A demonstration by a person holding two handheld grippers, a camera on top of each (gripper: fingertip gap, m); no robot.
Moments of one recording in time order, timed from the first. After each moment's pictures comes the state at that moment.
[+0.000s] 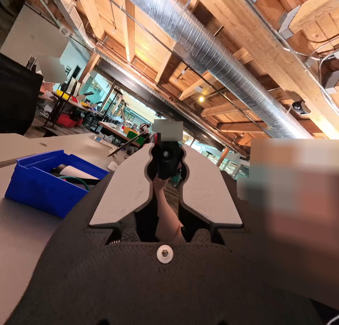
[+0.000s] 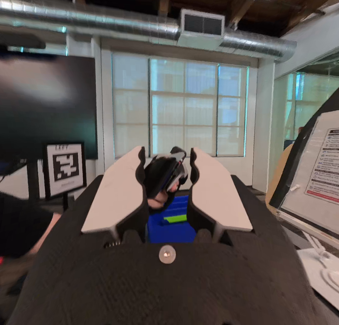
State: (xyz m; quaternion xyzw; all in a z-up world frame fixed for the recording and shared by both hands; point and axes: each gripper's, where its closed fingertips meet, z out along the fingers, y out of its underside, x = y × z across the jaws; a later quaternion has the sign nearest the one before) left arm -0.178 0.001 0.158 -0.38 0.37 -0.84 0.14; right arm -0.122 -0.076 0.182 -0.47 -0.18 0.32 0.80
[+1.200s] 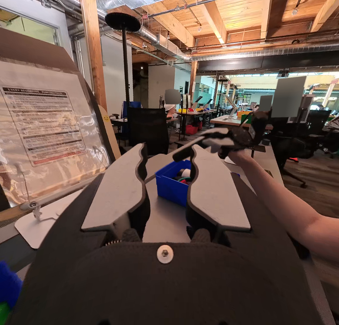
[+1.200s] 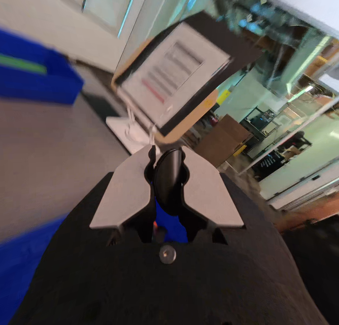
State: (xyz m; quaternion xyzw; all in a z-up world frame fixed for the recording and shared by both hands) left arm -0.189 0.031 0.169 -0.43 0.45 -0.60 0.50; right arm 0.077 -0.093 0.101 -0.68 -0.21 -0.22 0.67
